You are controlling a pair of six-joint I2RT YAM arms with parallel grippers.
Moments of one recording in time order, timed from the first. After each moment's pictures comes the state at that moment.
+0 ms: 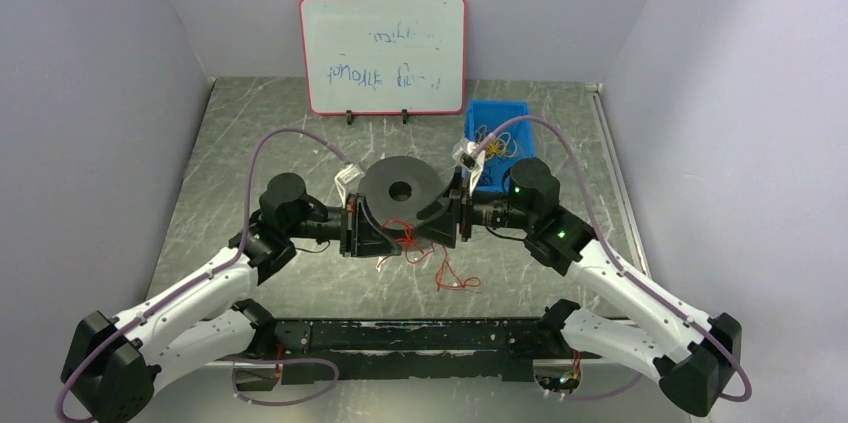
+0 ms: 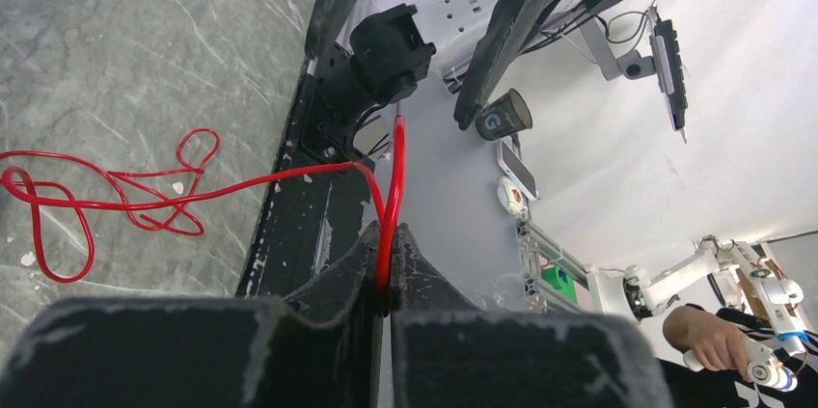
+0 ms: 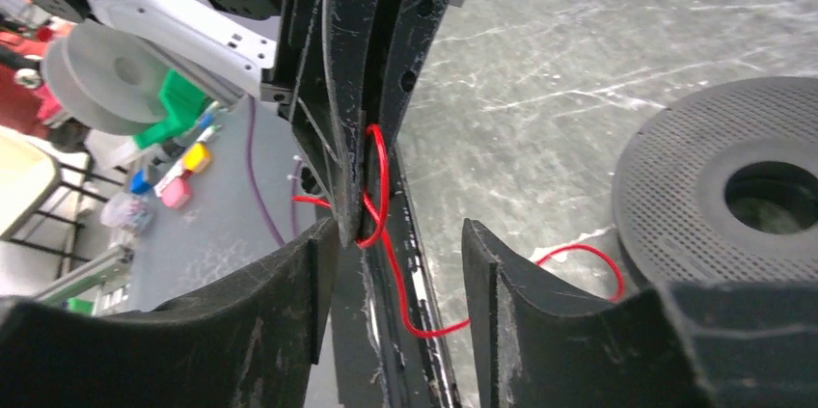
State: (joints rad) left arm -0.65 0.92 0.54 0.28 0.95 -0.75; right arm 0.73 0.91 0.80 -0.06 -0.65 0.32
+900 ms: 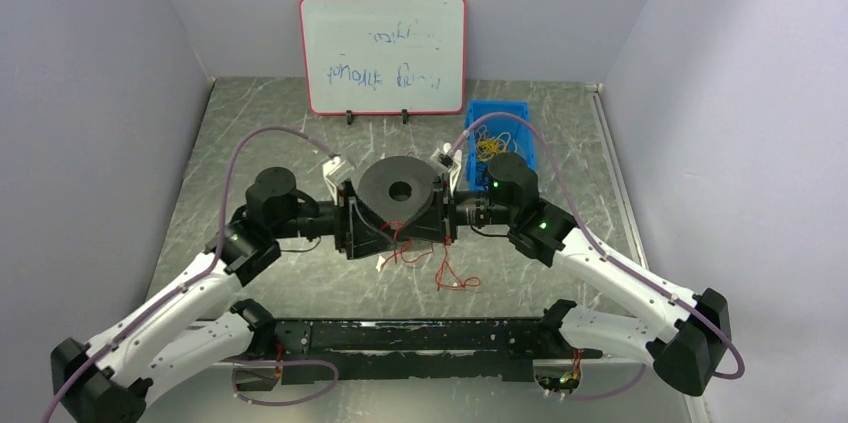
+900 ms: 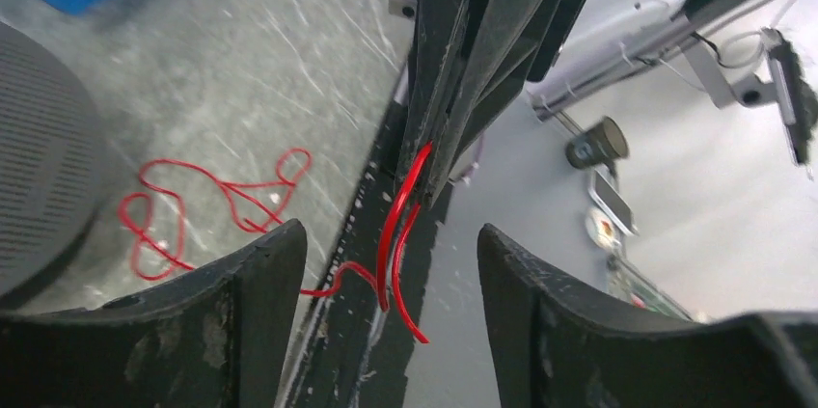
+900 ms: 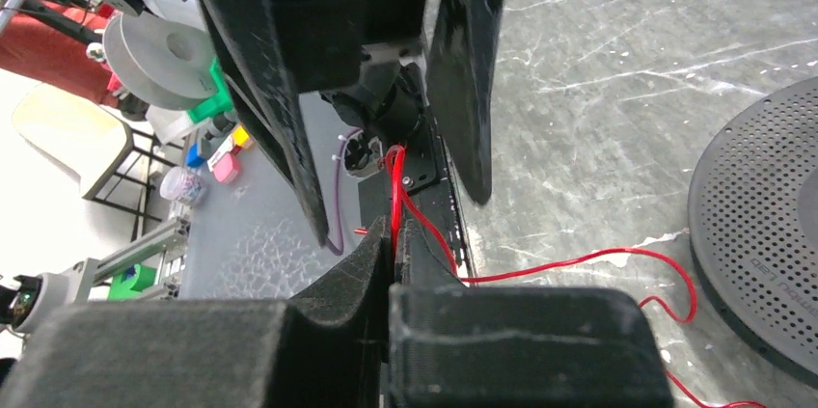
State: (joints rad) left arm -0.67 0.84 0.66 -0.01 0.79 -0.56; right arm 0.80 1.04 0.82 0.02 -0.73 0.41
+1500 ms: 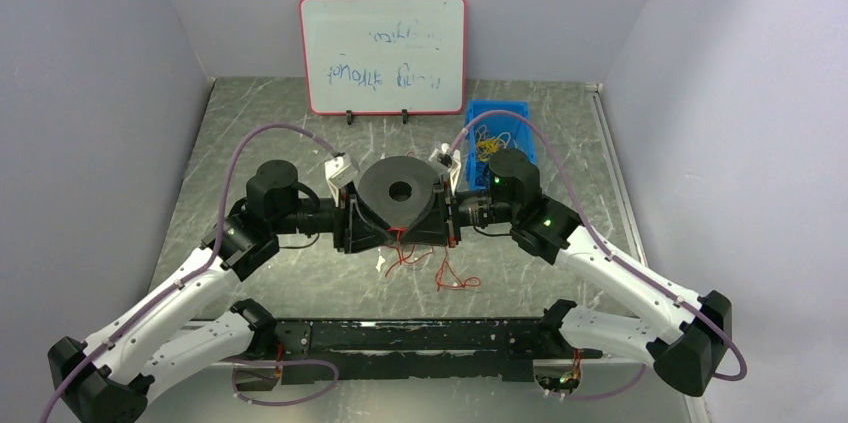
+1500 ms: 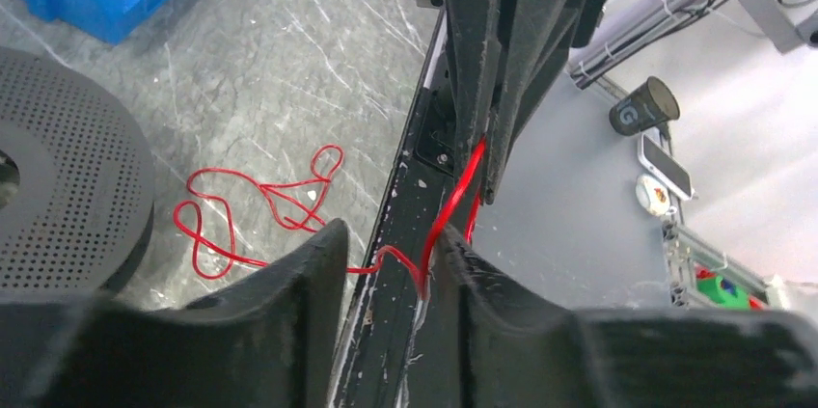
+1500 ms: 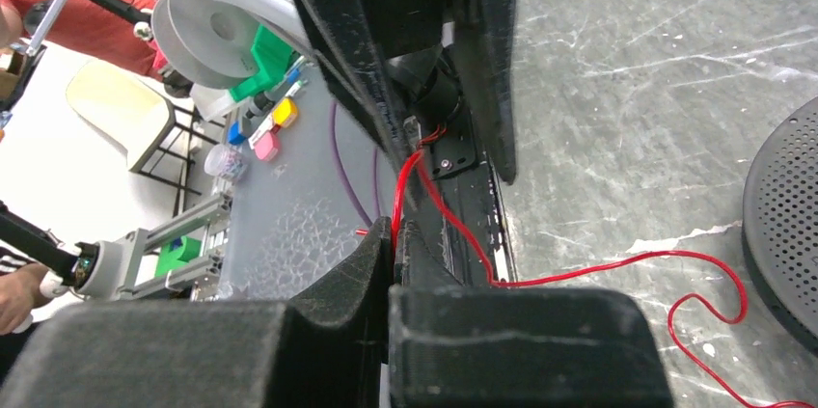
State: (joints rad) left arm -0.67 0.84 0.76 -0.17 0.74 -0.35; right arm 0.80 1.03 0.89 -0.09 -0.80 0.42
